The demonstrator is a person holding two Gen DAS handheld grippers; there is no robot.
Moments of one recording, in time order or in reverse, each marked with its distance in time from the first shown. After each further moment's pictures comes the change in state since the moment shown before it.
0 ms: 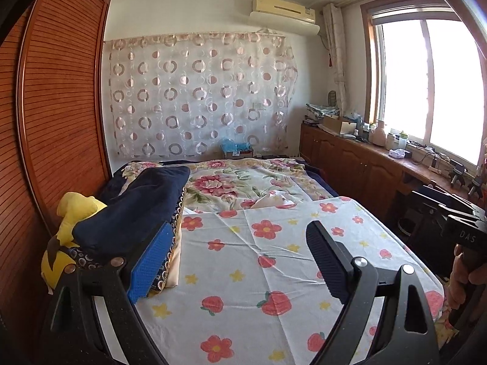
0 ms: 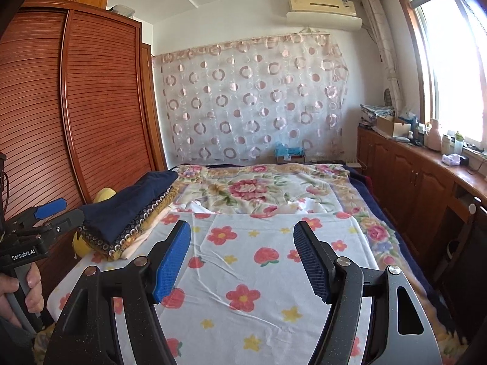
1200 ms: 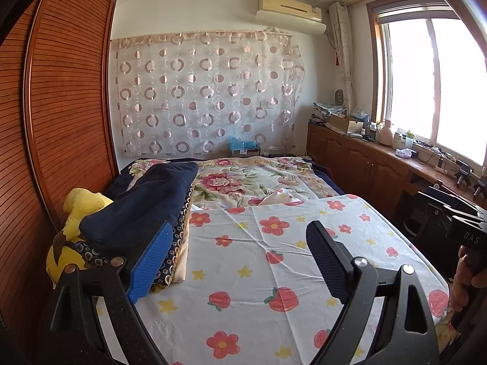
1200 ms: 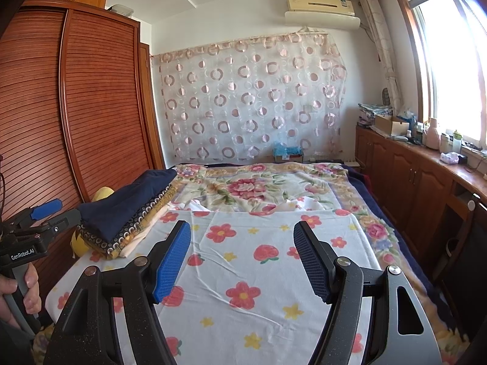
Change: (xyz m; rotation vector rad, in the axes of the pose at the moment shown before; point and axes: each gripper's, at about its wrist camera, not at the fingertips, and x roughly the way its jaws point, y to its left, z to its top) left arm -0.001 0.005 -0.005 -0.011 0.007 0.032; right arm 0.026 -0.025 0.009 -0.001 0.011 0.002
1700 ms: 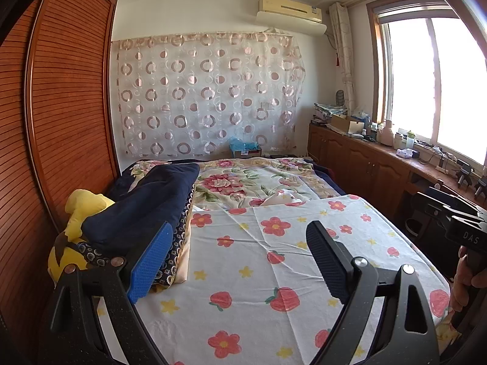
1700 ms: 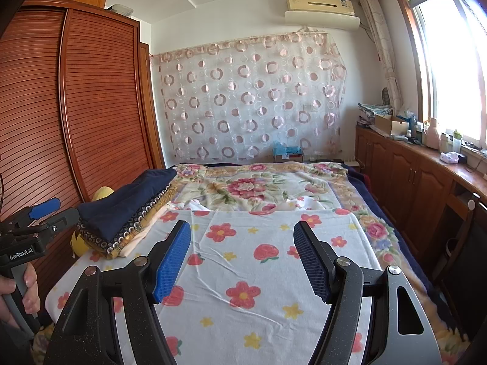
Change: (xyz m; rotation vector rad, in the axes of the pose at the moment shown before) left arm -0.001 0.001 0.000 0.001 -0.001 0.002; right arm 0.000 -0.002 -0.001 -0.001 0.000 0.001
